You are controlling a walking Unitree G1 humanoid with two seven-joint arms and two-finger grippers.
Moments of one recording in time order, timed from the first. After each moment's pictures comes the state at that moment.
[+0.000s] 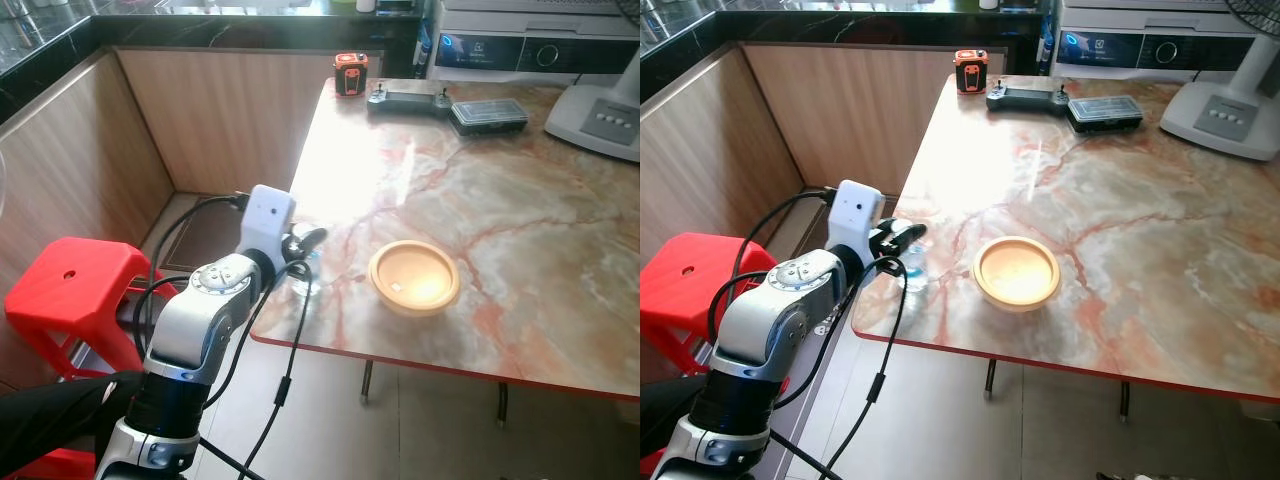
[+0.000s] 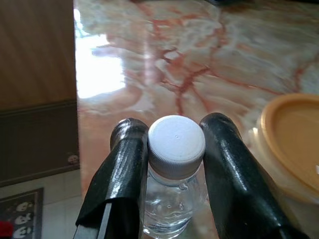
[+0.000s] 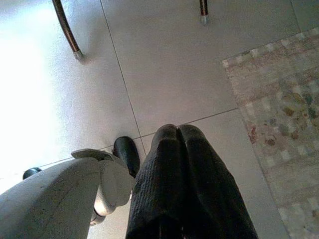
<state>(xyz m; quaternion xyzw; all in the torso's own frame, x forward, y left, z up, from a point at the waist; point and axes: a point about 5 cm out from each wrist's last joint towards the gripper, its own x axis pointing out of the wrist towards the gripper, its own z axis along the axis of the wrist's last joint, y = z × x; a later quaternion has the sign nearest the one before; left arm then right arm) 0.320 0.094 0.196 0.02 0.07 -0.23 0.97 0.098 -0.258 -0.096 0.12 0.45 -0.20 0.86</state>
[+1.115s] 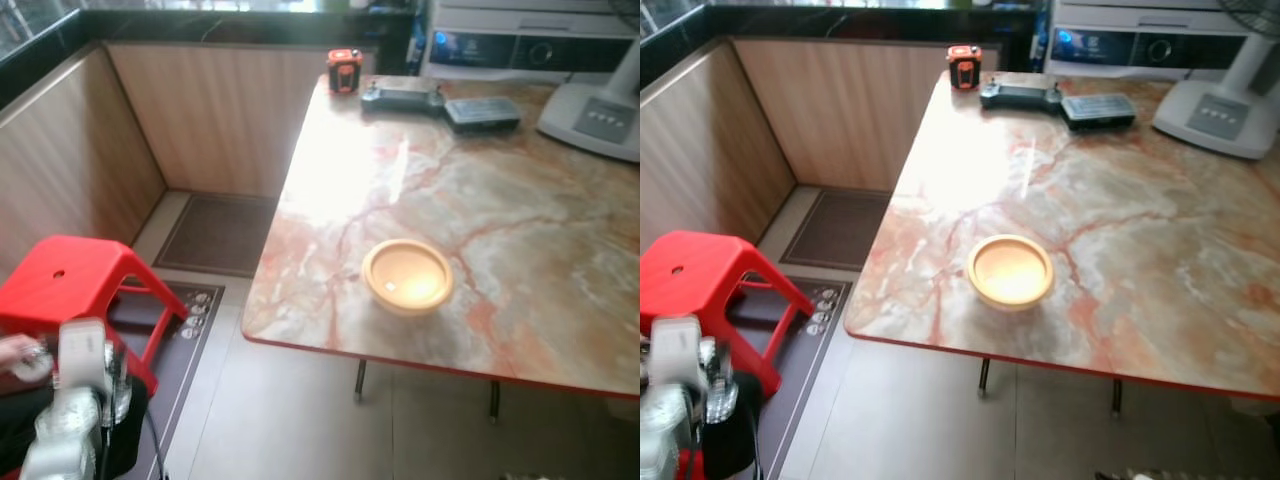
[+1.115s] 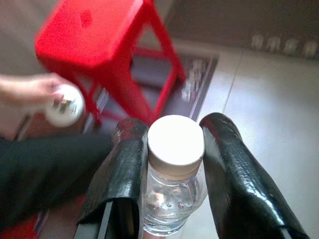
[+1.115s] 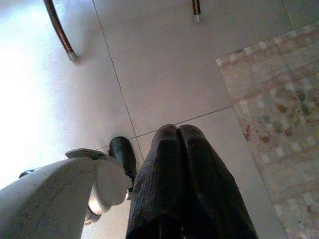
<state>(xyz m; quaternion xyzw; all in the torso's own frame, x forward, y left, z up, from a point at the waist) 0.236 0.304 0.024 0.07 0.26 0.16 0.95 0.099 -0.256 -0.096 0.12 0.45 -0.20 0.86</state>
